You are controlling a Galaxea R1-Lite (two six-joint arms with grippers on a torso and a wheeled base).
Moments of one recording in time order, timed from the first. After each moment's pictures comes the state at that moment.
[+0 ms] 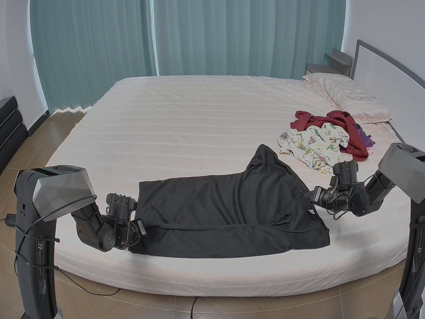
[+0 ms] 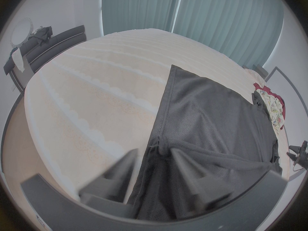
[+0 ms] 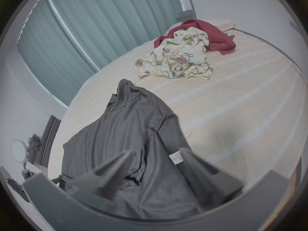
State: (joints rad) left arm -0.19 2.42 -0.84 -0.75 0.22 -0.53; right arm 0.09 2.33 -1.02 -0.63 0.06 0.46
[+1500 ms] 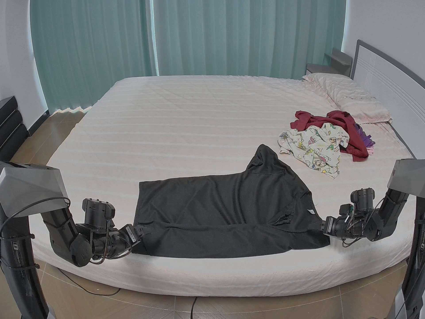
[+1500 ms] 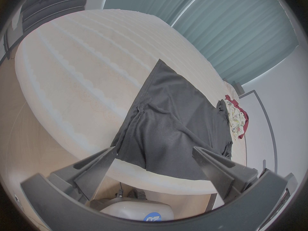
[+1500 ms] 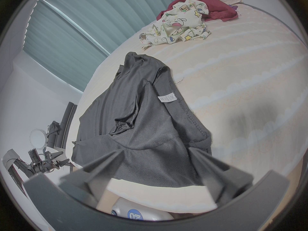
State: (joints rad) left arm -0.17 2.21 -0.50 -0.93 -0.13 -0.74; right arm -0.03 2.33 -0.66 -0.85 0.38 0.35
